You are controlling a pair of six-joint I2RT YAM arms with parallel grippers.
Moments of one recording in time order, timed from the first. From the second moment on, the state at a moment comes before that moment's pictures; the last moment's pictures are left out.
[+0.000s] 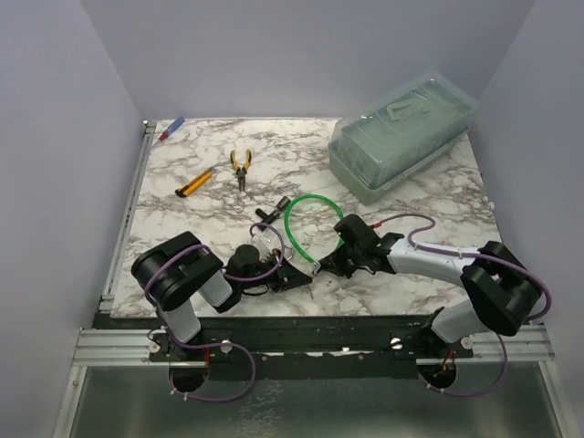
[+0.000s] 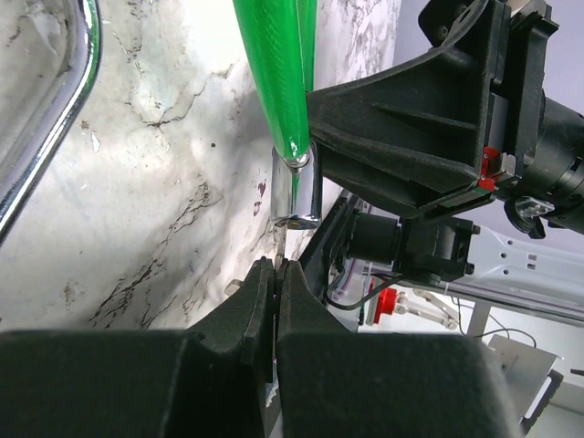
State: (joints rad) left arm -0.75 1.71 0.19 1.17 0.42 -1.30; right arm 0.79 1.46 0.69 -0.26 0.01 1.62
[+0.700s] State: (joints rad) left arm -0.75 1.72 0.19 1.17 0.43 -1.30; right arm 0.82 1.48 0.72 -0.31 0.04 1.62
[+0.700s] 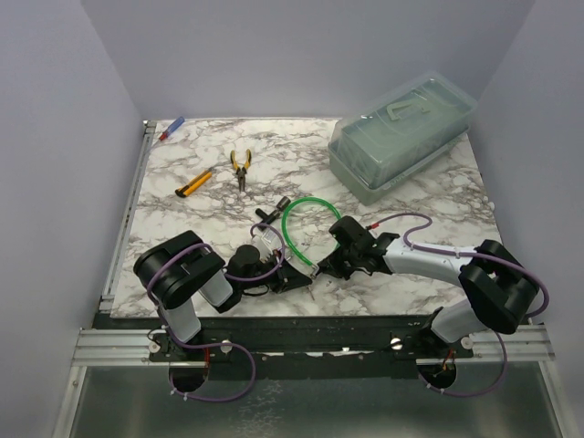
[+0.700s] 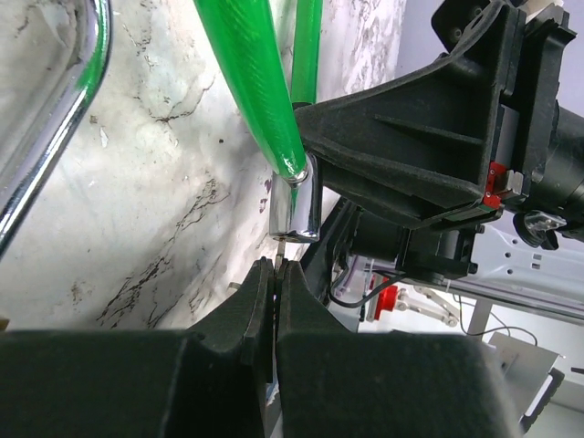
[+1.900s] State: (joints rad) left arm -0.74 1.72 0.20 1.17 0.44 -1.27; right arm 0.88 1.44 0.75 -0.40 0.12 1.68
